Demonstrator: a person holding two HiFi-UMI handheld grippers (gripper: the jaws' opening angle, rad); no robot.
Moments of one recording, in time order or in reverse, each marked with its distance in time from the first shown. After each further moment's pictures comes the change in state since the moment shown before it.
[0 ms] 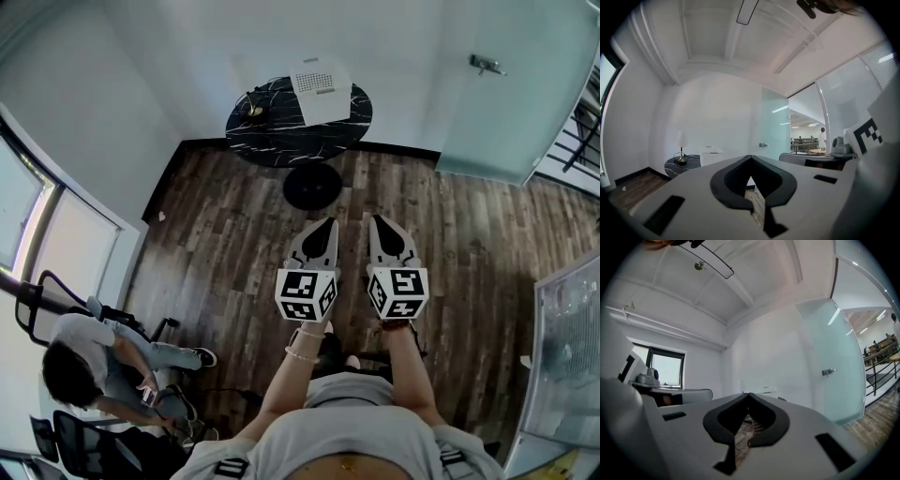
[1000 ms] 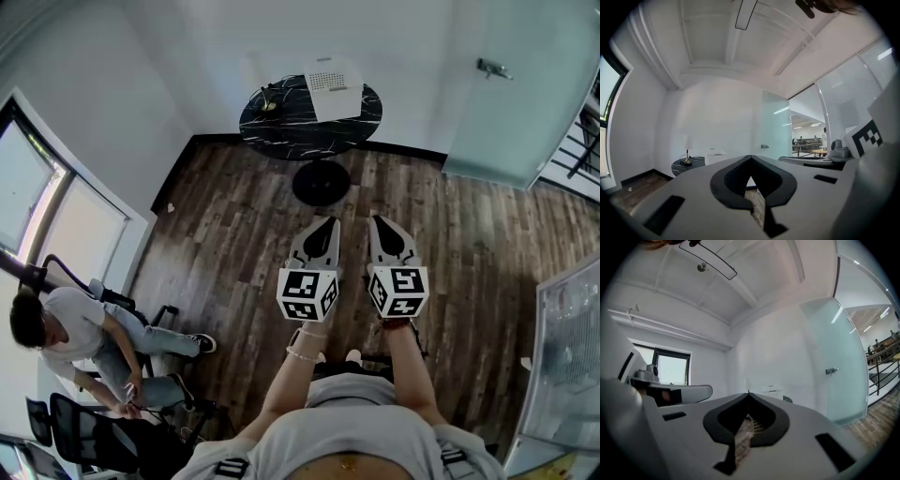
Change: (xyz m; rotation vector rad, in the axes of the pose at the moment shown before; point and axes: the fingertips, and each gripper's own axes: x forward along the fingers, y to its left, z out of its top) left arm -0.056 -0.007 0.009 0.015 -0.021 0.038; right arm -0.035 0.039 -0.003 -0.004 0.011 0.046
